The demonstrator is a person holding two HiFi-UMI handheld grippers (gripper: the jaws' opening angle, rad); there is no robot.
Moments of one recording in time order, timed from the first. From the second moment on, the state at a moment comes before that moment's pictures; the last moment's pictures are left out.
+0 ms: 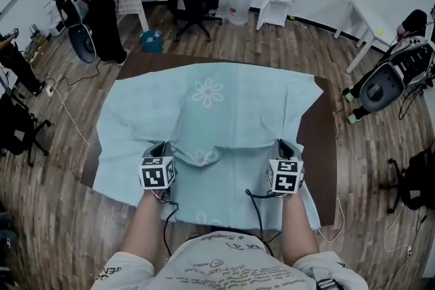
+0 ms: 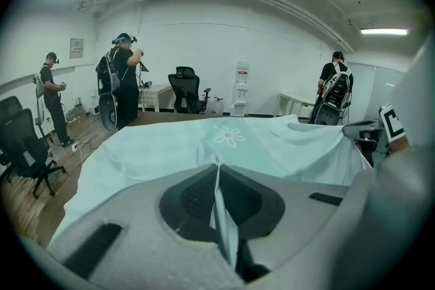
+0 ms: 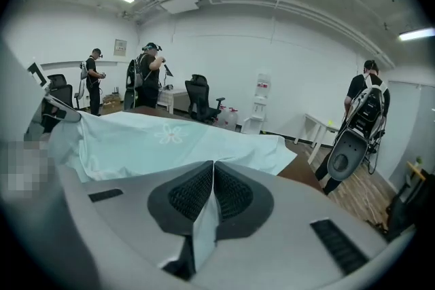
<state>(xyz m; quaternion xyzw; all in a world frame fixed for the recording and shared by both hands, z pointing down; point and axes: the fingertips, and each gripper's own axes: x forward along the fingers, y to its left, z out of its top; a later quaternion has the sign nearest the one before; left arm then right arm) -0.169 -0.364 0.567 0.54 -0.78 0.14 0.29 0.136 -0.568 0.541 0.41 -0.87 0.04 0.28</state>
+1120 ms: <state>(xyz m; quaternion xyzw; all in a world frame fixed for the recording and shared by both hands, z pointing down) 0.010 -0.302 0.367 0.69 -0.72 0.05 0.07 0.117 -0.367 0.352 0.35 -0.94 0.02 0.03</state>
